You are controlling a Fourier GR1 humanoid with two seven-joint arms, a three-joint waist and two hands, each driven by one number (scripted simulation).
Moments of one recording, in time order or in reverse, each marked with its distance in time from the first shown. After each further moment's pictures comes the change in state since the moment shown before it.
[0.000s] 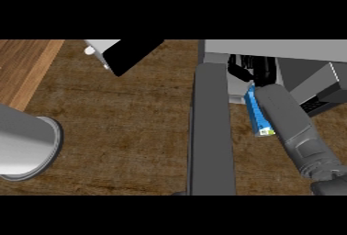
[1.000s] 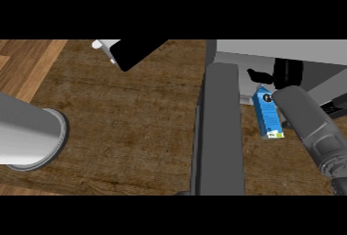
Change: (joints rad) left arm -0.073 0.015 -0.041 0.062 -0.086 -0.011 -0.023; right arm -0.025 -0.106 0.059 0.158 0.122 -0.251 0.107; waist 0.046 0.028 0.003
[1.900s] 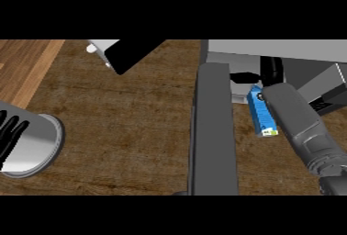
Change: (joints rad) left arm -0.030 -0.006 -0.112 0.078 -0.065 -0.108 -0.042; right arm -0.010 0.061 -0.095 -0.059 -0.101 0.311 -0.173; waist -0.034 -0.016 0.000
